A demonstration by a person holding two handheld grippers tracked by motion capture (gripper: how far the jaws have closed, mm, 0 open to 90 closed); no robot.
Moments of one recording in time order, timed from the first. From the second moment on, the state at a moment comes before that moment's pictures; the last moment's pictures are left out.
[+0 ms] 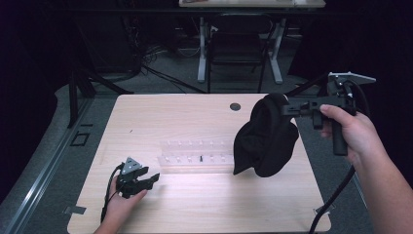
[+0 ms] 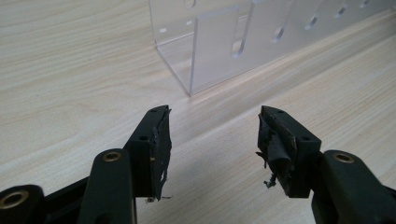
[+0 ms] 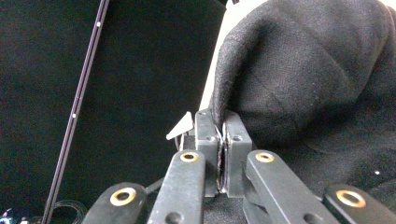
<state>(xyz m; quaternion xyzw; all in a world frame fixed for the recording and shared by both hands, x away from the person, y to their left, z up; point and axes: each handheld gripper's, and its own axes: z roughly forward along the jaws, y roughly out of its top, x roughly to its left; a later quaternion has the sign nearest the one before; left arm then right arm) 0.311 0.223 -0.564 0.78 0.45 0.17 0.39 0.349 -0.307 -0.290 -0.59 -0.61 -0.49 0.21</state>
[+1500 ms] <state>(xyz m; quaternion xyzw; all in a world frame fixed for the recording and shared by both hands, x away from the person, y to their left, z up) 0.311 0.224 -0.564 0.78 0.45 0.17 0.40 0.418 -0.233 -0.294 -0.57 -0.61 -0.50 0.22</state>
